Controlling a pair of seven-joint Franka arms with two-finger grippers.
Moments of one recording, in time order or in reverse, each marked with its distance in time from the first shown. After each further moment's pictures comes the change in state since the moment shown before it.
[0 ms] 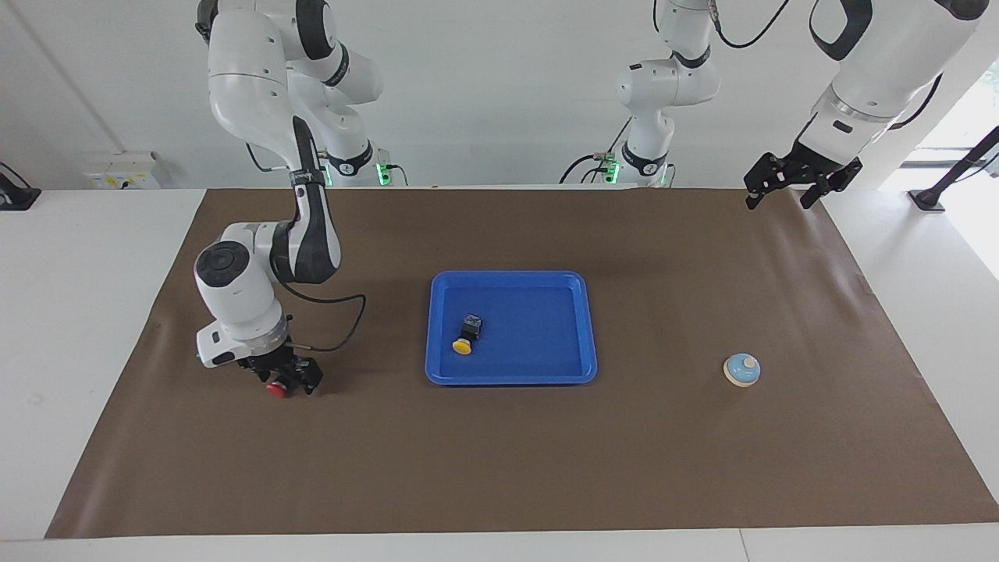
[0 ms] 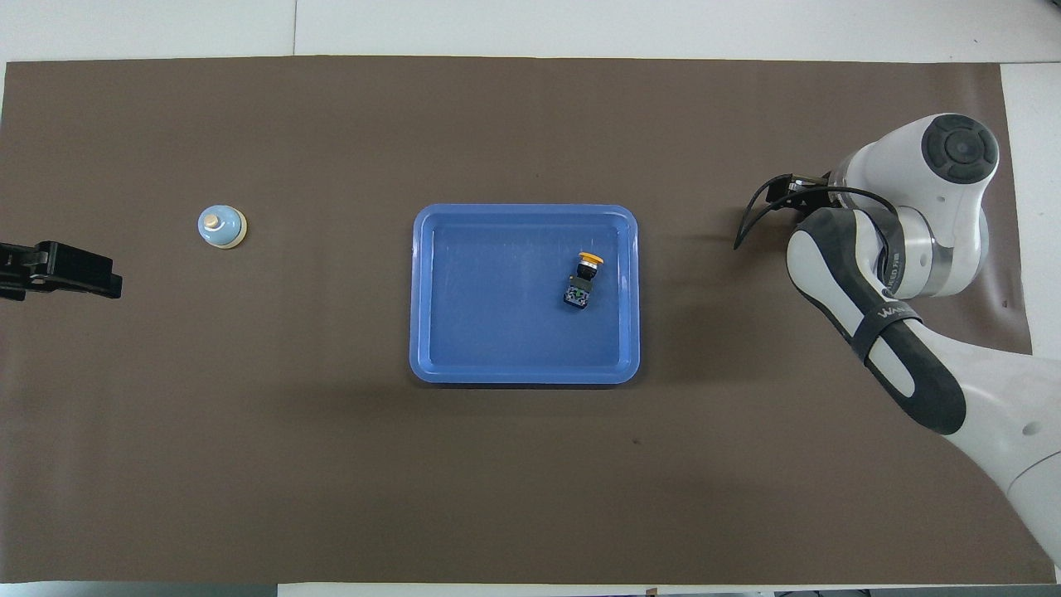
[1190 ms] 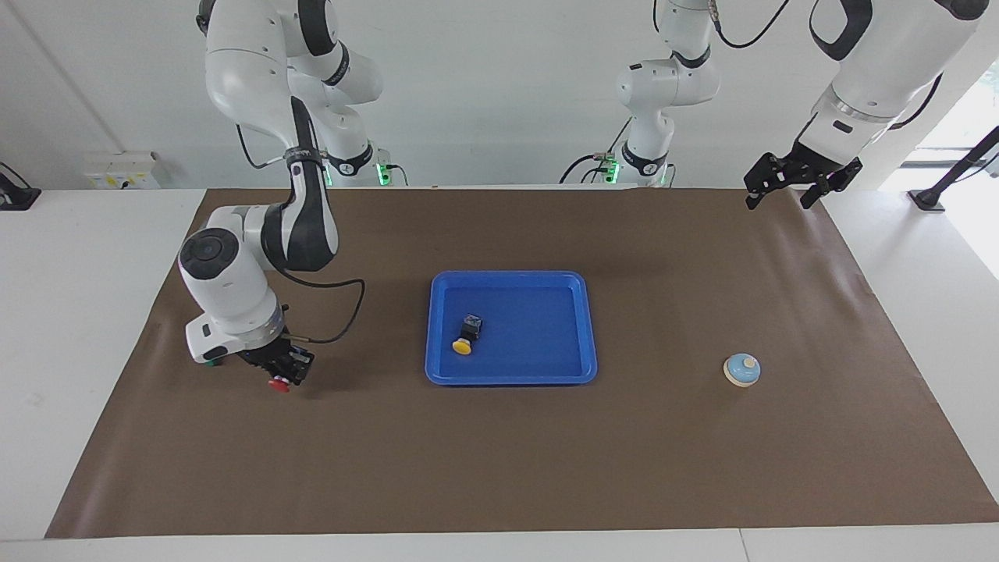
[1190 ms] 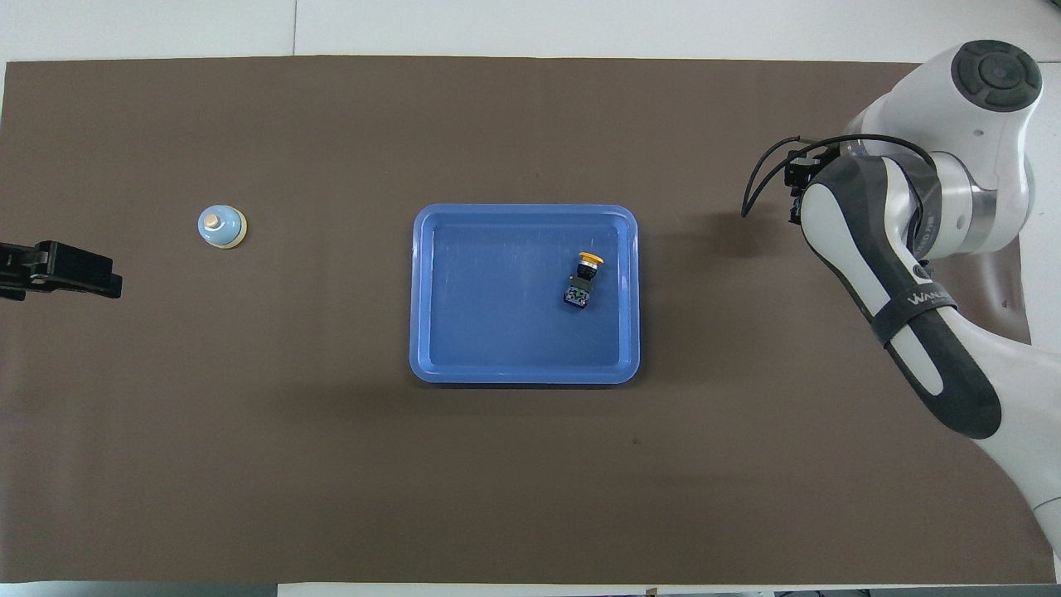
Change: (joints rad) left arm 0.000 0.000 0.000 0.000 0.000 0.000 0.000; right arm 0.022 -0.020 0.039 0.255 0.001 -0.360 0.001
